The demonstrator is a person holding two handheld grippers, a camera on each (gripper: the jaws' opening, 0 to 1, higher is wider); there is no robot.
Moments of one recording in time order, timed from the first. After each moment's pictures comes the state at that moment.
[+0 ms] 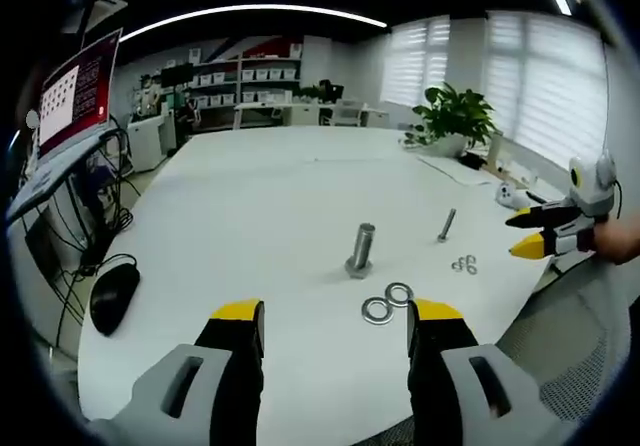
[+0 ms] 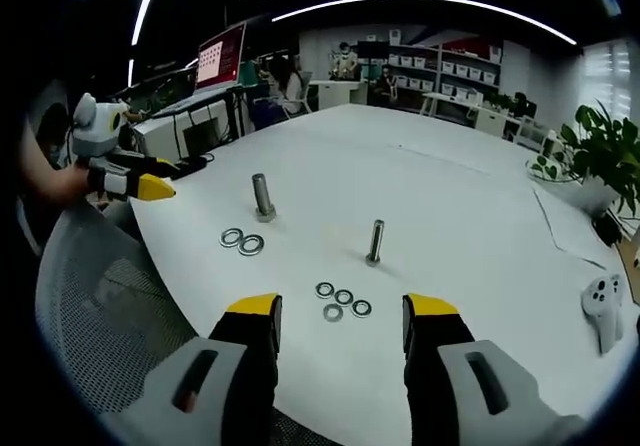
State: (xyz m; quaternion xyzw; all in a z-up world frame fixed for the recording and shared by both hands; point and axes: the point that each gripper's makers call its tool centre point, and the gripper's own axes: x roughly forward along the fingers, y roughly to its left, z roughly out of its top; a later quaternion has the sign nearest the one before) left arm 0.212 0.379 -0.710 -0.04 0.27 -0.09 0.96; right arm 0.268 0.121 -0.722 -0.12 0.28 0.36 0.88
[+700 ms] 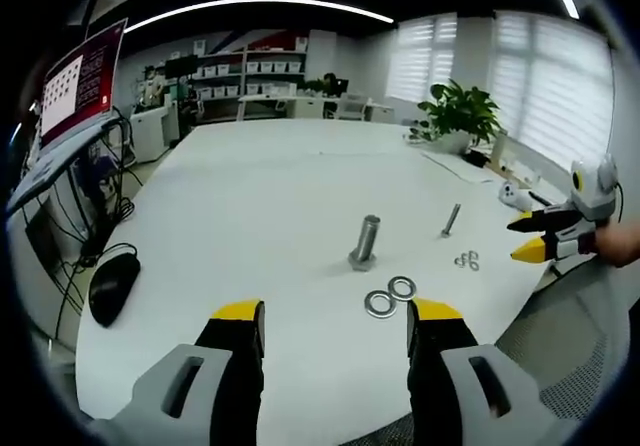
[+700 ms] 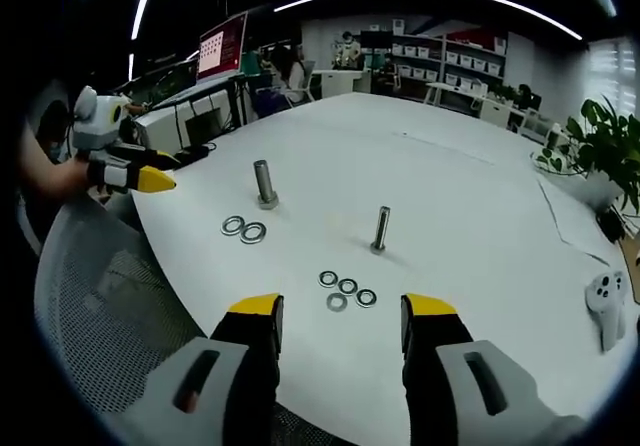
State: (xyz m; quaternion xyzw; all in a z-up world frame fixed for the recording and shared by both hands) left arm 0.210 0.379 -0.715 -0.04 0.28 -0.09 0.95; right arm 0.265 0.121 -0.733 -0.13 0.30 0.36 0.87
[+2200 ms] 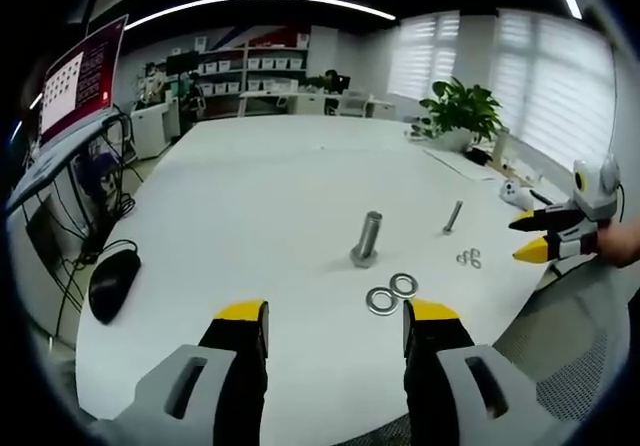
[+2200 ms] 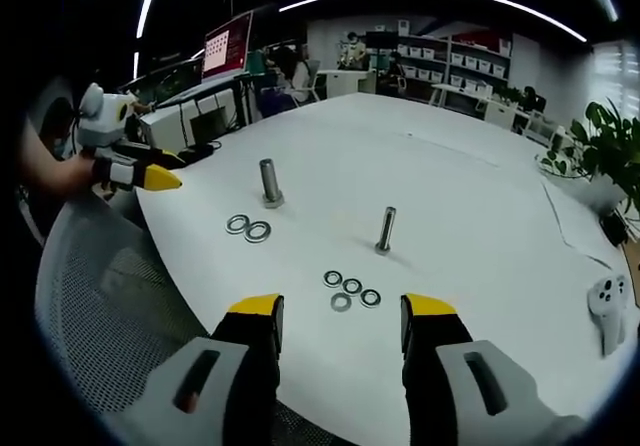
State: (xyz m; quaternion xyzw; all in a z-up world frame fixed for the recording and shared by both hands) left arm 0.209 0.382 -0.719 -0.04 0.29 -0.09 0.95; right arm 0.261 0.124 -0.733 -0.13 0.30 0.37 0.87
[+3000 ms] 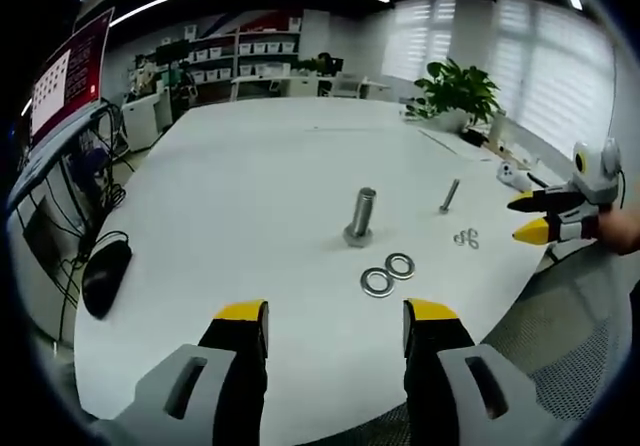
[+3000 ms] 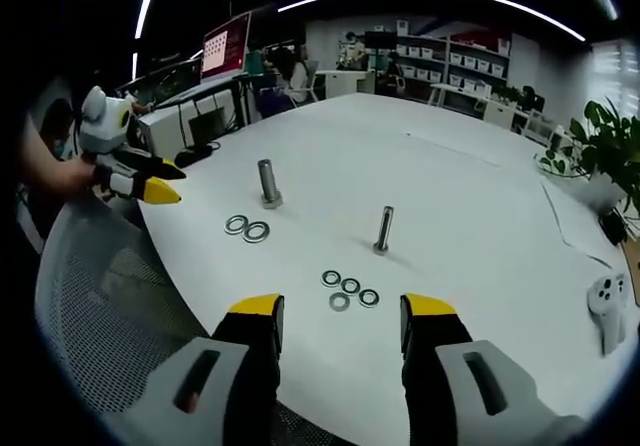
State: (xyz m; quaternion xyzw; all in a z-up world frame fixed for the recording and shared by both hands) left arm 0.204 0.376 -0.734 -0.03 0.33 -0.10 0.94; right arm 0.262 0.123 -0.732 -0.13 0.30 0.37 0.87
